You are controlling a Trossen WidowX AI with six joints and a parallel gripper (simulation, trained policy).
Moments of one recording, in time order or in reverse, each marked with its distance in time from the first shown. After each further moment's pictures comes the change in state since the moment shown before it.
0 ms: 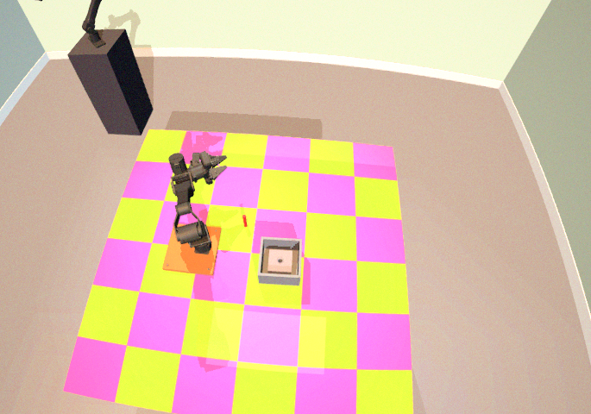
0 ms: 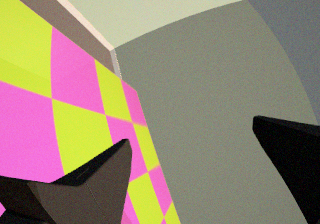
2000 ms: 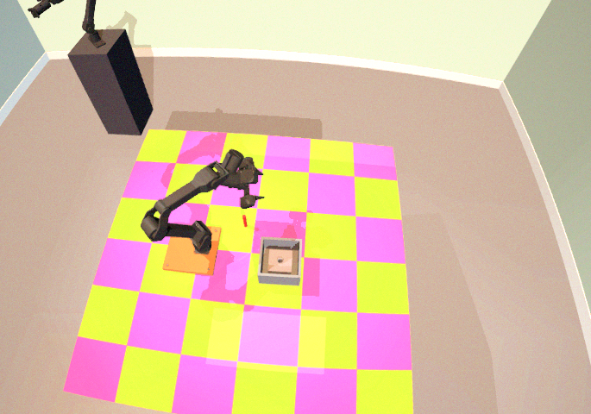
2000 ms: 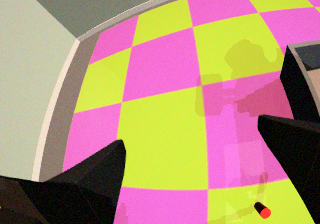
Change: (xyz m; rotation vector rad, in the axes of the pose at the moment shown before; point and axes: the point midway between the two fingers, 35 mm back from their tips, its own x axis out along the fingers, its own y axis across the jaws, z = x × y) arm 0.095 -0.040 -0.149 1.706 0.725 0.204
